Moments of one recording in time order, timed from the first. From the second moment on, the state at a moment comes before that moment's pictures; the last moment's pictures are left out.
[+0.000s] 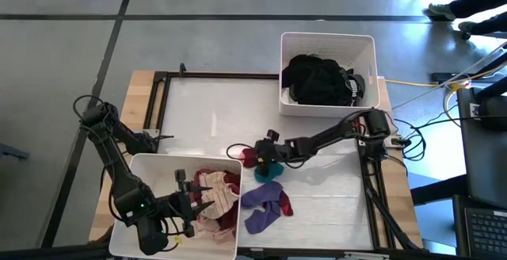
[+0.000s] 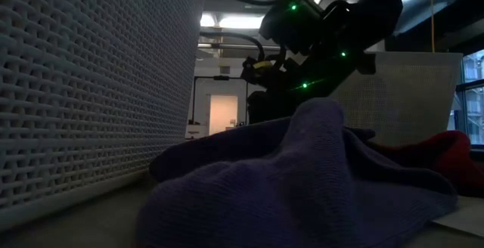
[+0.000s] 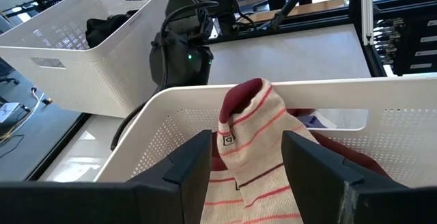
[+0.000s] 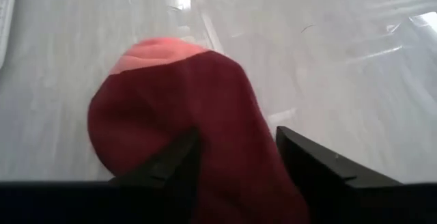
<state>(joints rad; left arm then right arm) -0.99 1.56 1.33 -0.78 -1.15 -0.70 0.12 1.99 1.01 0.17 0.30 0.26</state>
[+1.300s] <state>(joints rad) -0.99 1.56 1.33 -0.77 -1.15 -0.70 0.36 1.69 1.24 0.05 0.77 -0.11</state>
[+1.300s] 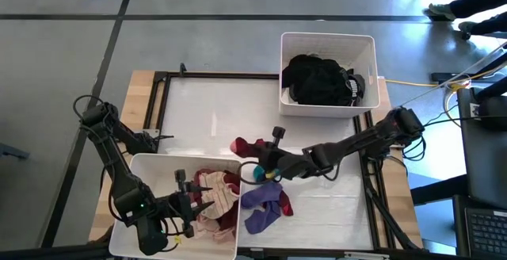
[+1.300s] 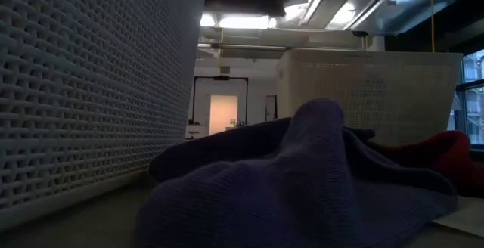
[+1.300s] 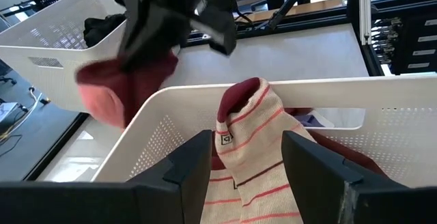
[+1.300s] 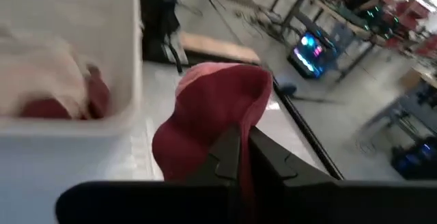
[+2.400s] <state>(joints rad) -1.15 1.56 1.38 -0.77 -1.26 -0.67 0.33 1.94 1.39 0.63 0.24 -0.14</state>
